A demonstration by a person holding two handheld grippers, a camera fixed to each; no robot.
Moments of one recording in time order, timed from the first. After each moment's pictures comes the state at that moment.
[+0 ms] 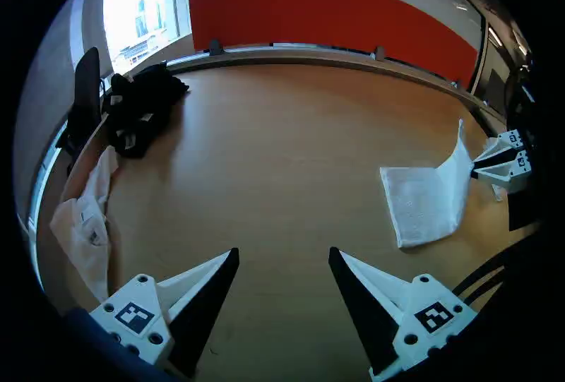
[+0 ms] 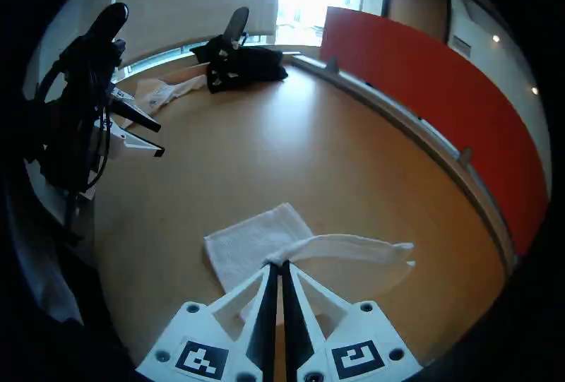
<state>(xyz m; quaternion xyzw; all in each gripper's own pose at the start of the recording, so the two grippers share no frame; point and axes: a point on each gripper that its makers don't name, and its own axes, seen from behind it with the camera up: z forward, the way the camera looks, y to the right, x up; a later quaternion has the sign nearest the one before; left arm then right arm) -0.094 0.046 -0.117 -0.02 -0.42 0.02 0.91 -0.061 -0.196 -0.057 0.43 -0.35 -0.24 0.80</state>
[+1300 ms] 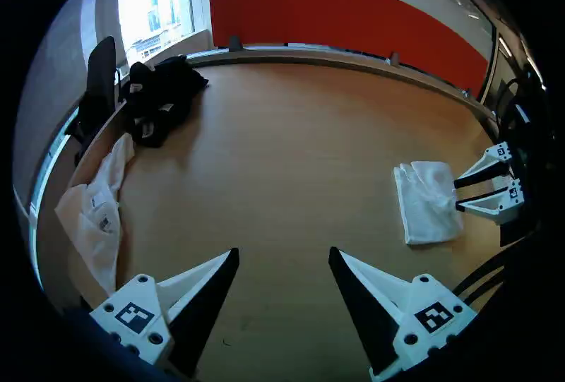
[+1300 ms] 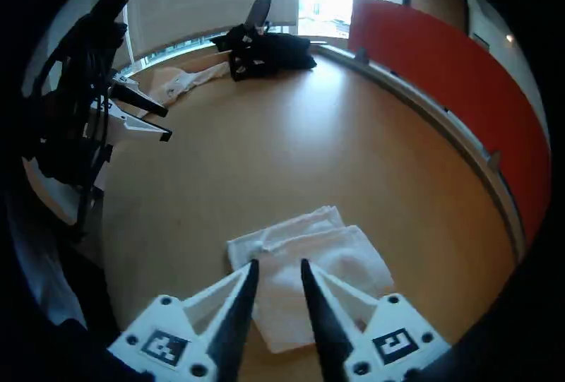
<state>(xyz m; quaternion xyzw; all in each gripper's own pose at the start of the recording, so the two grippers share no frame) -0.092 0.022 -0.131 0.01 -0.42 0.00 0.91 -0.091 -0.231 -0.073 0.47 -0.37 -0.23 0.77</state>
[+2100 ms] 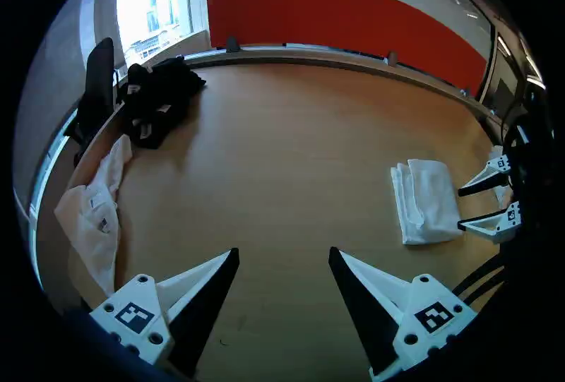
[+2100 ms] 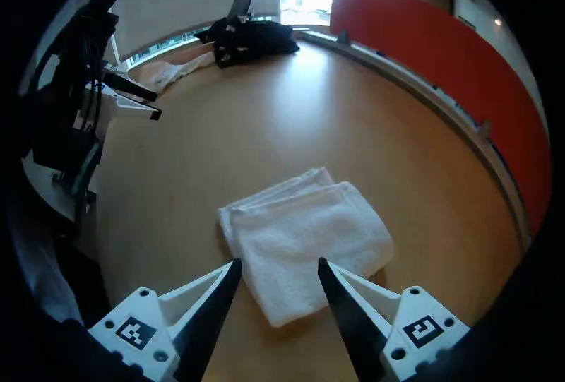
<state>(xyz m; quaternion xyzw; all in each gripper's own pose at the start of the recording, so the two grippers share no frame) -0.091 0.027 -0.131 0.01 -0.42 0.00 0.91 -0.115 -0.193 -0.089 0.43 -0.40 -0.23 0.78</state>
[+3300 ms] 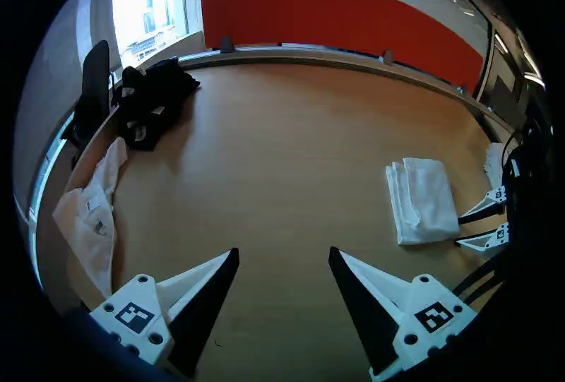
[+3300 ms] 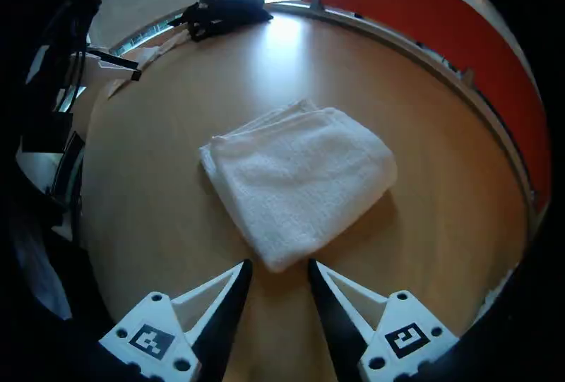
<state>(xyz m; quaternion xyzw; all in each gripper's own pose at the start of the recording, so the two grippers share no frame) -0.091 0.036 -0.129 0.00 -0.42 0.01 0.91 -0.158 -0.144 -0.124 0.37 -0.46 -0.21 0.78</state>
